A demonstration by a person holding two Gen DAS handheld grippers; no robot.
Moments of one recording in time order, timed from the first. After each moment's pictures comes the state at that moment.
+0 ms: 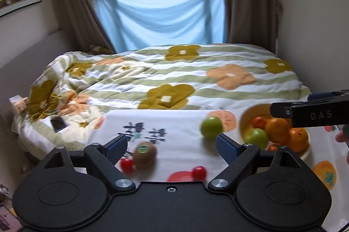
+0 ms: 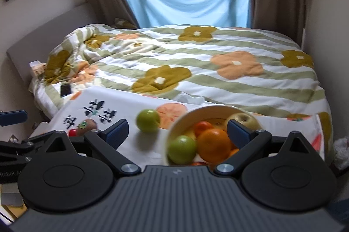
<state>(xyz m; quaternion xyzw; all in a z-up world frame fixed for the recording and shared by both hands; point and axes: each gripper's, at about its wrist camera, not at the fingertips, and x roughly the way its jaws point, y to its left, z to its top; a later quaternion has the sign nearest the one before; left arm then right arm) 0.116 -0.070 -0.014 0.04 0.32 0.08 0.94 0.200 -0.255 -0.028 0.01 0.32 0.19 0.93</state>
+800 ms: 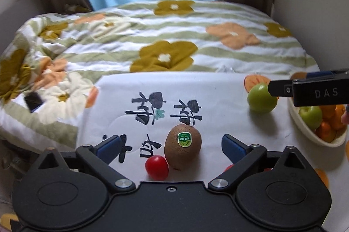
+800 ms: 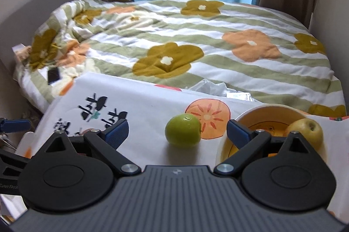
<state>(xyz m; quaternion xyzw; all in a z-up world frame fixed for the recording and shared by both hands) 0.216 0.049 -0.094 0.03 0.44 -0.01 0.90 0.282 -0.128 -0.083 -0.03 0.40 0.14 0.91</state>
